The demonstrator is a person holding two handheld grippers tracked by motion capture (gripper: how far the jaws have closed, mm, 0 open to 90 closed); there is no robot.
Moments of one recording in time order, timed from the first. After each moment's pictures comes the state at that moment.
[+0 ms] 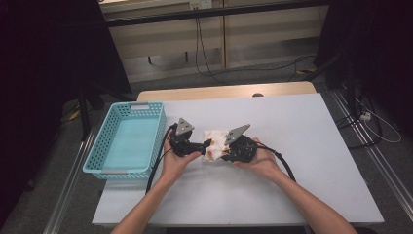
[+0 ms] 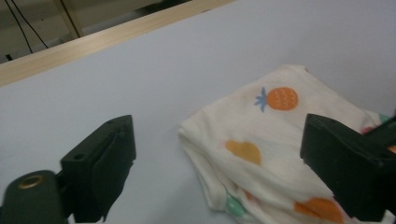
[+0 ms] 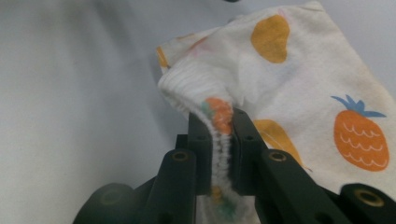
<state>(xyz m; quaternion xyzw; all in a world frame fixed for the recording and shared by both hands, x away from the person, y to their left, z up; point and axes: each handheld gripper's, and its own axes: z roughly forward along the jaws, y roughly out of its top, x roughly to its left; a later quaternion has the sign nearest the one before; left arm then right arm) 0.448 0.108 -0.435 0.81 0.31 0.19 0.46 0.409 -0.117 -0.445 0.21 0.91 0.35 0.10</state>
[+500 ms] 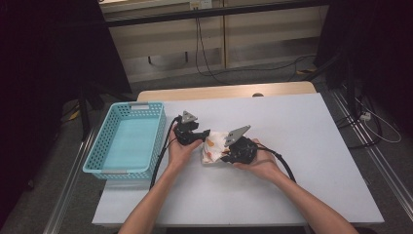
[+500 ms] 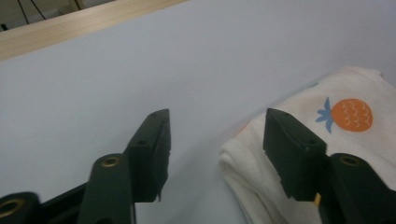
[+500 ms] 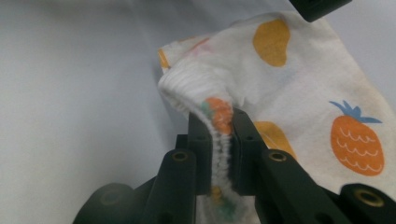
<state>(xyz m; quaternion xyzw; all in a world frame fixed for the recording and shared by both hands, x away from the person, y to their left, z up) 0.488 0.098 -0.450 0.82 0.35 0.17 0.43 0.404 -0.116 -0.443 0.20 0.91 0.36 0.10</state>
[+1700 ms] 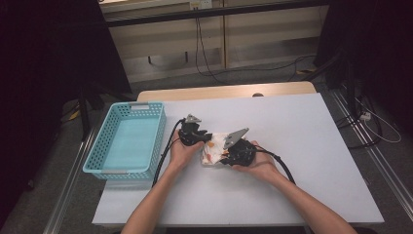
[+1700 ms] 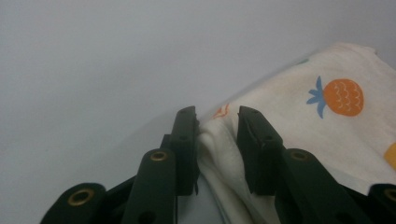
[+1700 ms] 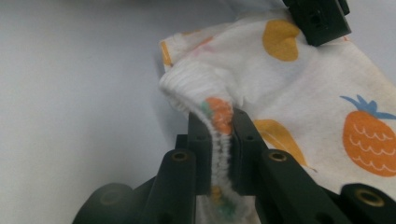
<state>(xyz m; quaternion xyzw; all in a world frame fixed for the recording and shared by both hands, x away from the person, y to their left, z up) 0.492 0.090 -0.467 0.83 0.36 0.10 0.41 0.402 -0.113 -0.450 0.20 0.91 0.35 0.10</state>
